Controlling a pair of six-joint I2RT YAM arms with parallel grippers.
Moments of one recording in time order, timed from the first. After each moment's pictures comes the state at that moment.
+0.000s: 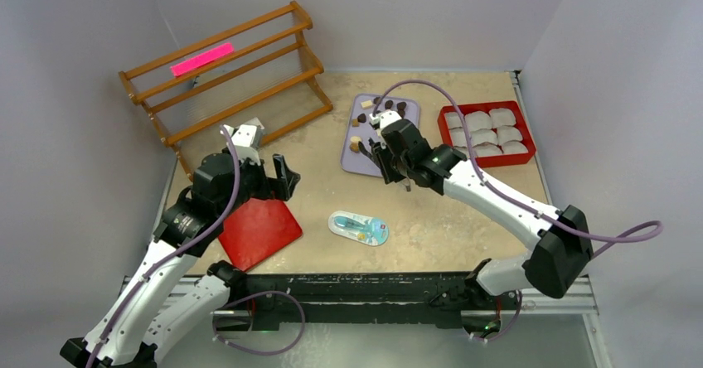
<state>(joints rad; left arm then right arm) -0.48 0.68 0.87 -0.59 -0.02 -0.33 0.75 1.37 1.13 -0.61 0.21 0.18</state>
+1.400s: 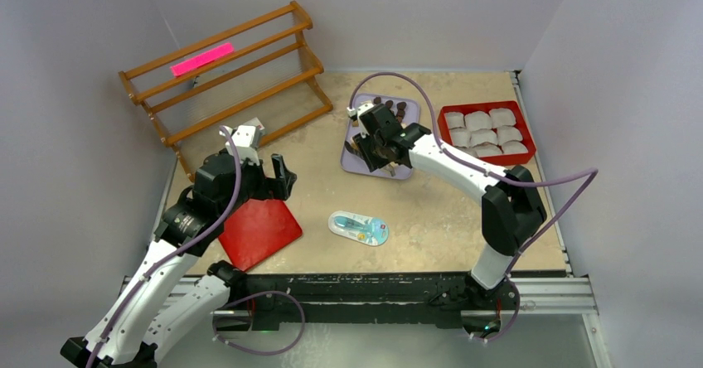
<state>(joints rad) -0.48 0.69 0.87 -0.62 -0.08 -0.33 0.69 1.73 1.37 -0.60 0.13 0.08</state>
